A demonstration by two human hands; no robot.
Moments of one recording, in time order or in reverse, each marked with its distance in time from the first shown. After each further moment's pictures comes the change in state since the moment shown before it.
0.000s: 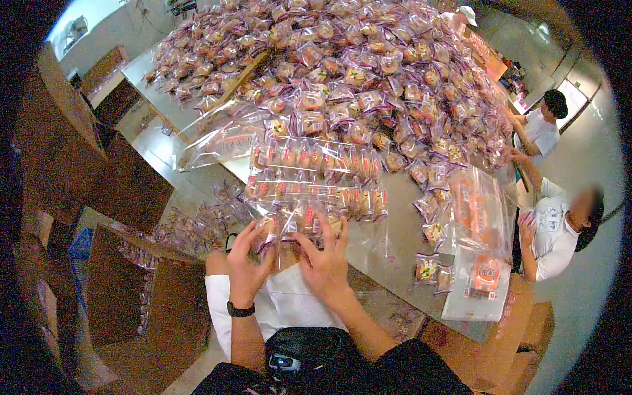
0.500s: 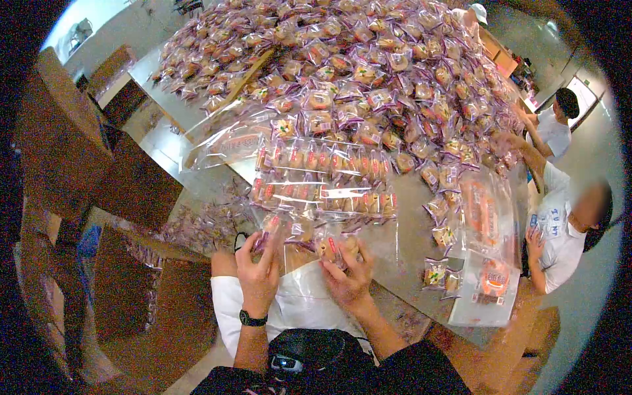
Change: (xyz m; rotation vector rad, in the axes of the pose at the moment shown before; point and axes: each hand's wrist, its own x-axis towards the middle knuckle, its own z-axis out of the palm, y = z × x) left_hand -0.012 0.017 0.008 0.458 0.094 0.222; right_hand -0.044 0.059 0.019 0.072 0.345 -0.253
